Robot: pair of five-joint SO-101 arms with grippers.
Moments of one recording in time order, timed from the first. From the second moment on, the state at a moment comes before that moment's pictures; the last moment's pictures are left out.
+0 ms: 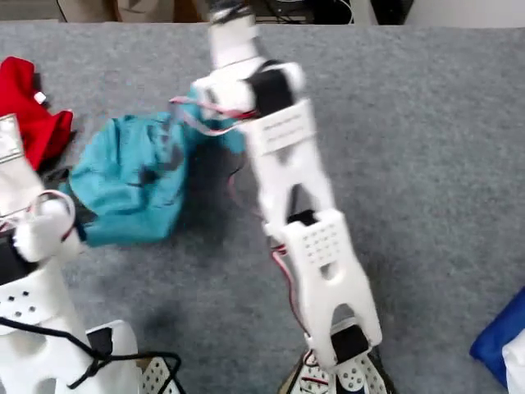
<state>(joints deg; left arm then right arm) -21.8 -49.7 19.7 99.5 -6.9 -26.0 48.9 -92.6 101.3 -13.7</state>
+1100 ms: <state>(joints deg) -11.2 -11.7 -13.5 96.7 1.9 -4.8 3.1 -26.1 101.5 -4.7</state>
